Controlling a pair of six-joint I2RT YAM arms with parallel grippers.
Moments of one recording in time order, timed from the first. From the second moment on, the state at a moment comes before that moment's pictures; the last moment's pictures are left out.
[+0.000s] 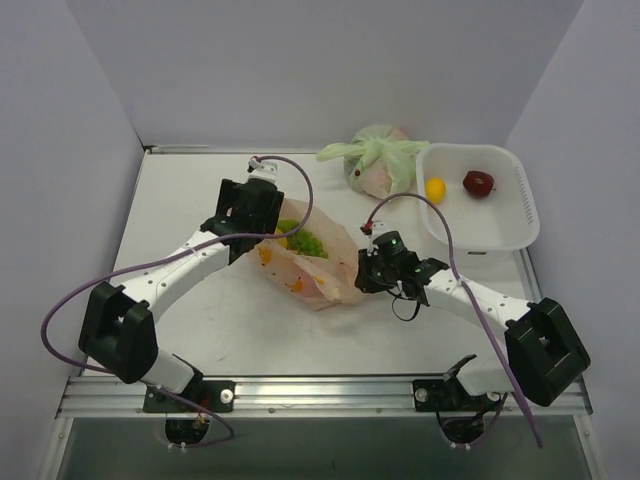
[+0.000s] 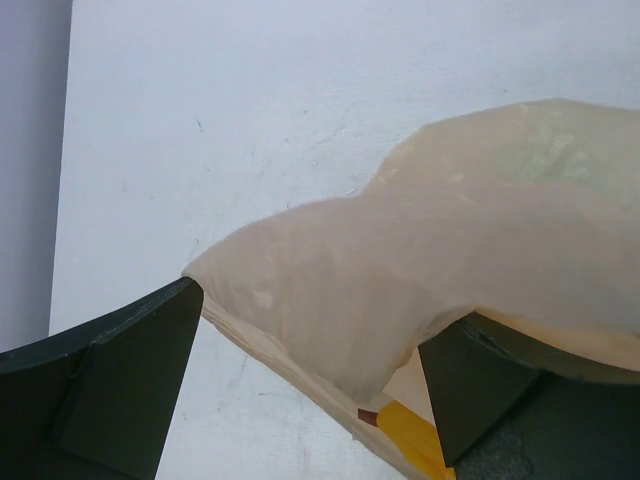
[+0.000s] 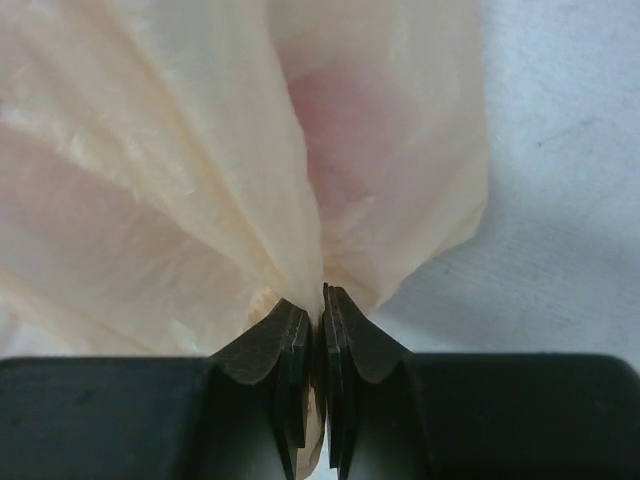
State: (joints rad) left arm -0.59 1.48 1.15 -0.32 -0.66 -0.05; right arm 0.63 1.33 0.70 -0.19 -0.06 0.35
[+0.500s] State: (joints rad) left arm -0.48 1.46 1.09 -0.26 -0.44 -0.16; right arm 0.60 1.30 0.80 -0.37 -0.05 0.30
